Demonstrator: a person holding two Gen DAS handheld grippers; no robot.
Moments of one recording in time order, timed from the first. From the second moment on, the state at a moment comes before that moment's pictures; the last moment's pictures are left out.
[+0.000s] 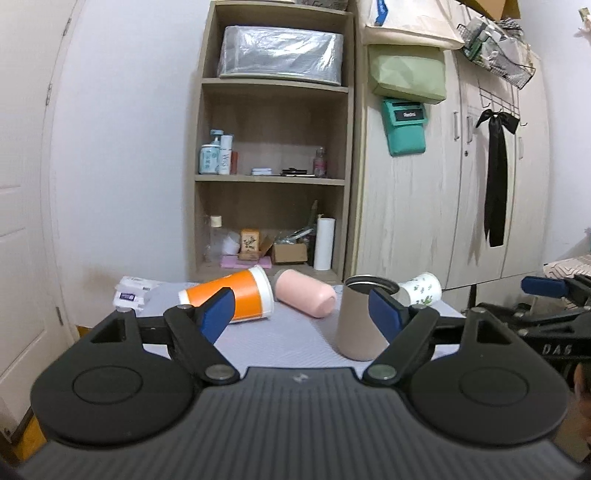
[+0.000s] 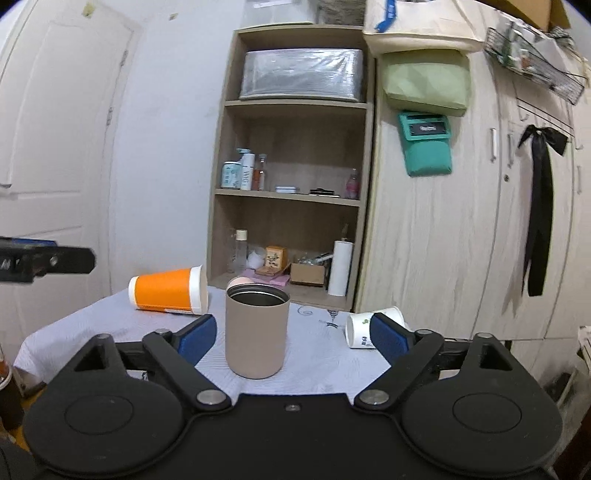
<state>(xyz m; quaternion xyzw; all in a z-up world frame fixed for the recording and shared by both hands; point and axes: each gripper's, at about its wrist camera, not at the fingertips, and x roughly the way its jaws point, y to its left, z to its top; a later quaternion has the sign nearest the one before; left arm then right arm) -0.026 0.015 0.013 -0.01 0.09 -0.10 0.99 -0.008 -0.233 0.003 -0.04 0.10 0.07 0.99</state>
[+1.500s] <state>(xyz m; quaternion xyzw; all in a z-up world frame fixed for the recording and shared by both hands) -0.012 0.007 0.001 0.01 0.14 0.01 0.99 0.000 -0.232 -0.002 0.01 0.15 -0.01 0.99</state>
